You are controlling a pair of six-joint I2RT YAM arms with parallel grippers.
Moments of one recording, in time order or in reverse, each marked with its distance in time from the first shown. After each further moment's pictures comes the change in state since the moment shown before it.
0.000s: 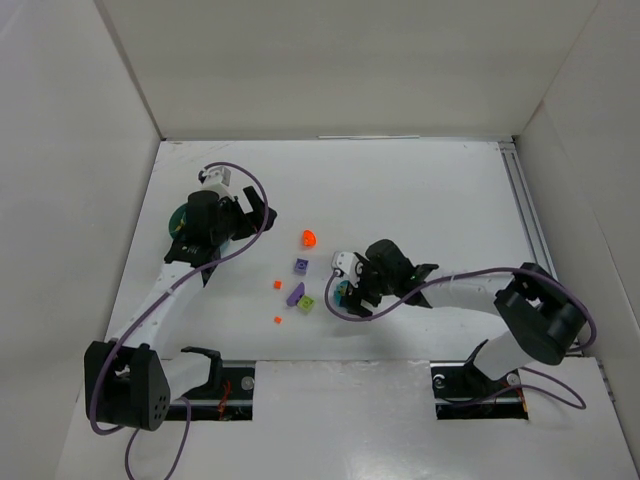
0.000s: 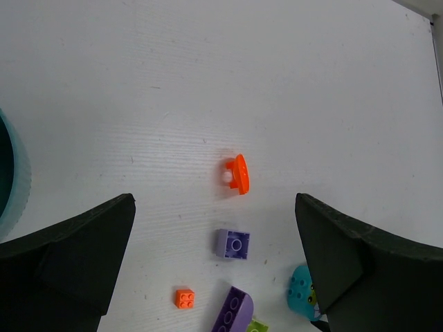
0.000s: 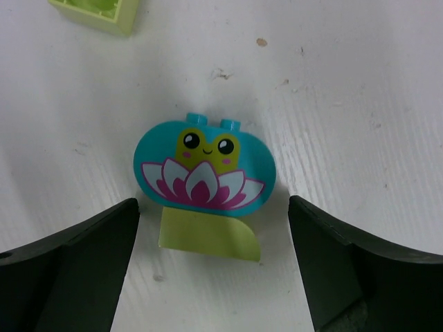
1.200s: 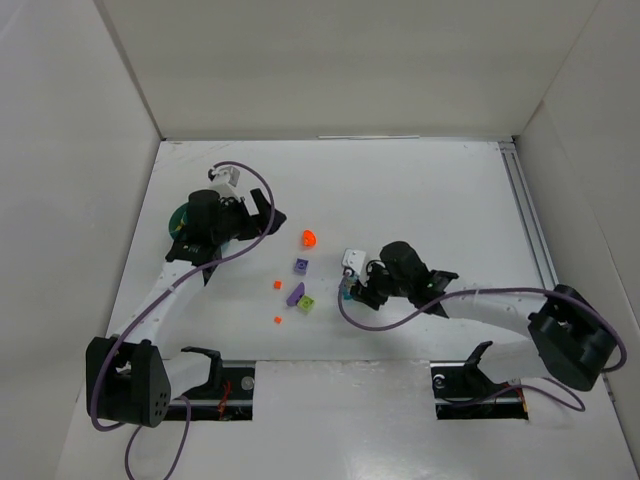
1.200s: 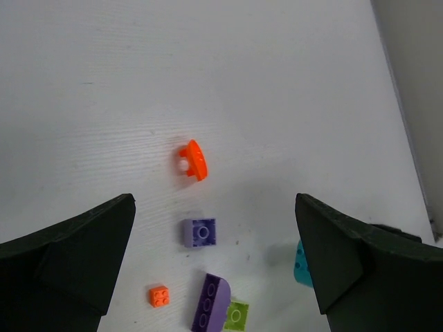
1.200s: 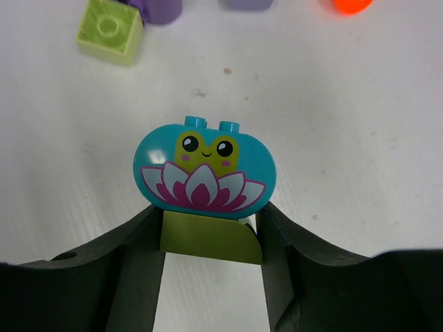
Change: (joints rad) left arm 0.000 0.018 -0.002 0.030 0.143 0.021; right arm 0.001 -0.176 -0.081 0.037 0.048 0.010
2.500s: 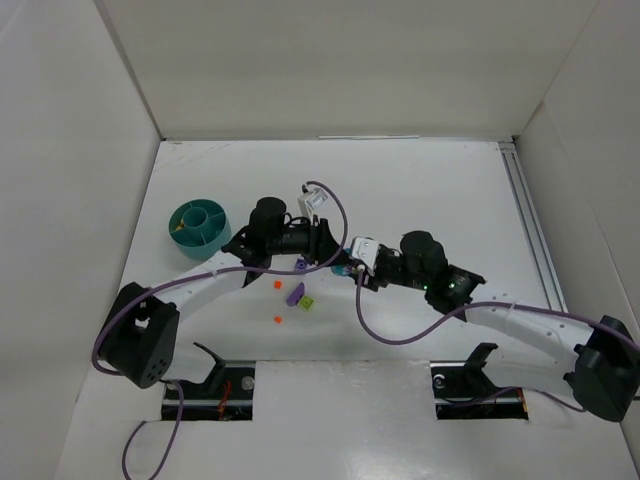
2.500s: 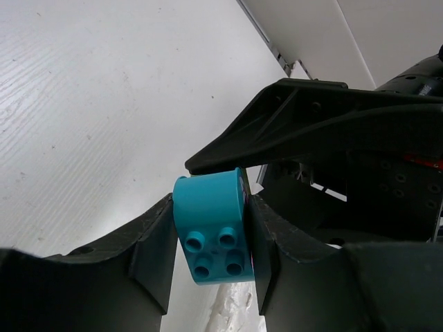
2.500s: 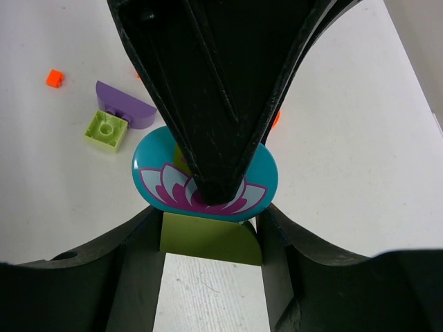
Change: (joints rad) left arm -0.409 0.225 0.019 0.309 0.440 -0.098; right arm 0.007 -0.246 0.071 0.015 -0.035 -0.121
